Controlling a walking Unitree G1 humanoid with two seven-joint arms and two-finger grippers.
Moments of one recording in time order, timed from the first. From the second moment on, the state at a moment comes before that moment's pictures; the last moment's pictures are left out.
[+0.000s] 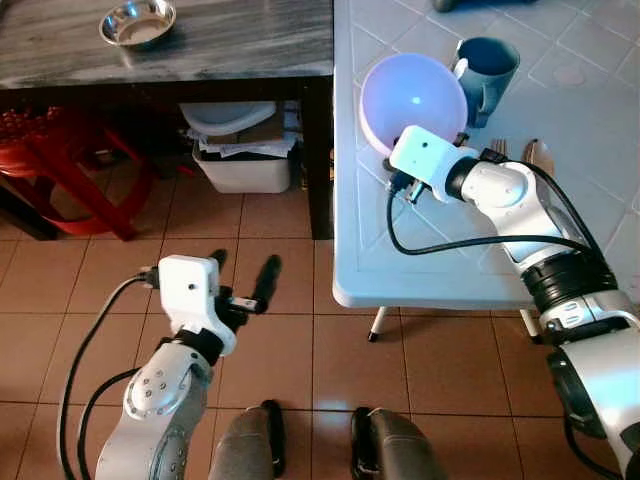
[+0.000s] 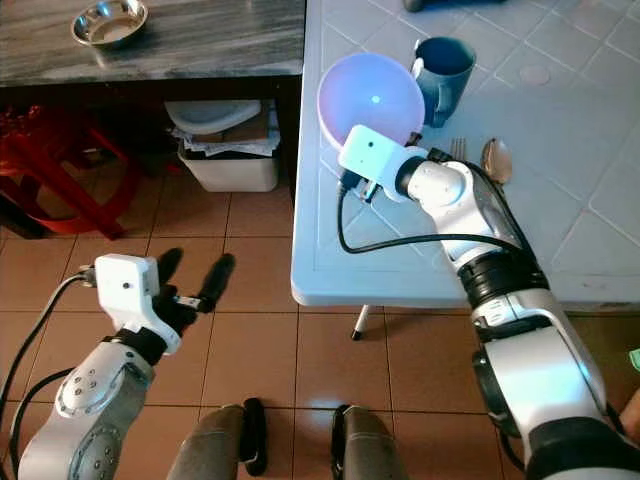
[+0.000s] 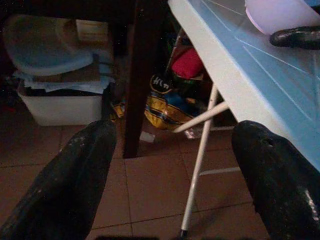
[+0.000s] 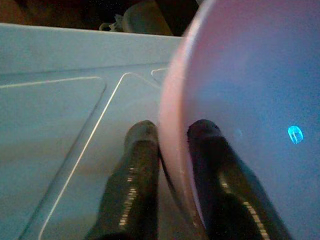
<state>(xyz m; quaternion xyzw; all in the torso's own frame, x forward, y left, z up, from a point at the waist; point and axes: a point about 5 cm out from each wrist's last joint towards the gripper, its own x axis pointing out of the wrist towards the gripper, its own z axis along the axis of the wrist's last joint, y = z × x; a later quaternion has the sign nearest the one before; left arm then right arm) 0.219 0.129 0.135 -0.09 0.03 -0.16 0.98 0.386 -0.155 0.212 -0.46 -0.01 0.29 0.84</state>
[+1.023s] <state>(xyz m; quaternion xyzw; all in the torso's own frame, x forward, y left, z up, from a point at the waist) 0.242 0.119 0.149 -0.17 -0.01 -0.20 0.96 0.371 -0.128 0.221 -0.40 -0.16 0.28 0.86</state>
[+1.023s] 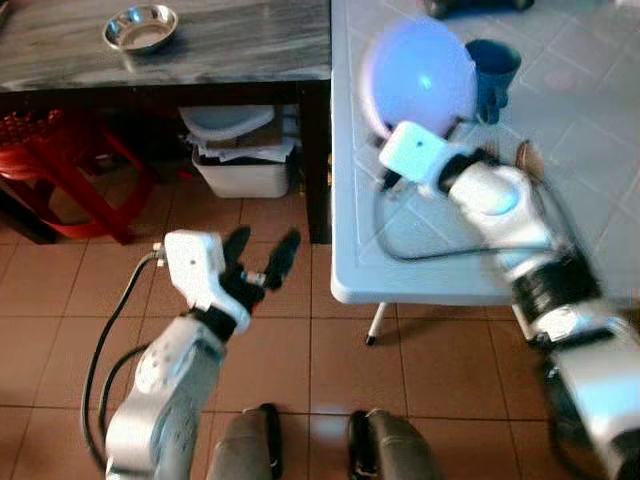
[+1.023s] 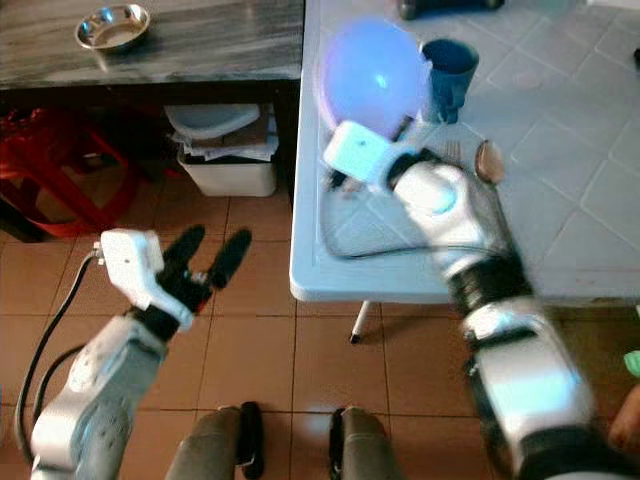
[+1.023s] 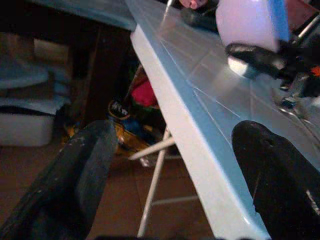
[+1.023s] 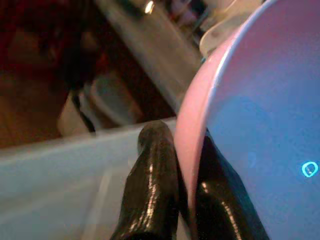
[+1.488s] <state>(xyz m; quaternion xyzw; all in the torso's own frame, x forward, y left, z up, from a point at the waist) 0.266 0.171 0.115 -0.04 0.00 0.02 1.00 0.320 -0.114 0.188 -0.15 -0.16 0.22 0.95</state>
